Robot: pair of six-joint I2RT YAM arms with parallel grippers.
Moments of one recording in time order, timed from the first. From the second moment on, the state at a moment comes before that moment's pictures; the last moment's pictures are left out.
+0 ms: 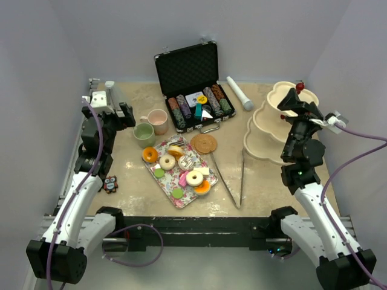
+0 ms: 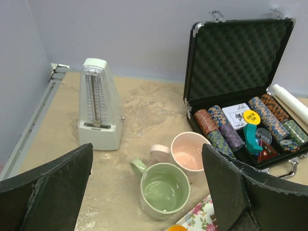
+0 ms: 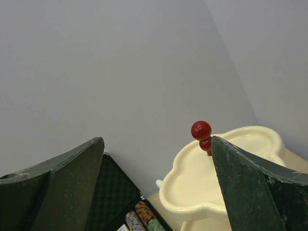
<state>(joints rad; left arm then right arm) -0.14 0.88 0.79 0.05 -0.18 -0.14 0.24 0.76 0.66 0.60 0.63 0.32</state>
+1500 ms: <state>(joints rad) -0.14 0.90 0.79 0.05 -0.15 -0.15 0.50 1.26 0.77 -0.42 0.20 0.64</state>
